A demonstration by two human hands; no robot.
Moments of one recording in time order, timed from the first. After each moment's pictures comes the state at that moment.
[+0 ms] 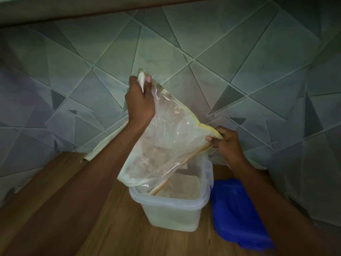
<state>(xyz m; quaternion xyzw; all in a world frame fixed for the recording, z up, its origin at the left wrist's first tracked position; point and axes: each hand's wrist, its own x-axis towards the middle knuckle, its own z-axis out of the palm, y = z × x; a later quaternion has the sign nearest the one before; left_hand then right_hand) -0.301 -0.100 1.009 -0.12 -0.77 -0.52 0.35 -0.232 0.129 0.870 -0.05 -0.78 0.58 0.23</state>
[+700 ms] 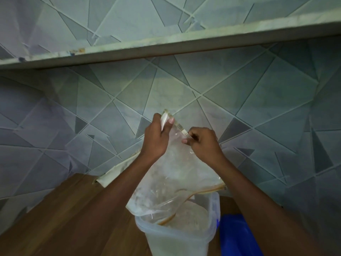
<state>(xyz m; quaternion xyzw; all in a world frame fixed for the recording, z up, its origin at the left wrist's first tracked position) -0.284 -0.104 1.004 -0.21 -0.81 -0.46 0.29 -0.261 0.063 0.979 0.10 -0.86 0.38 0.32</state>
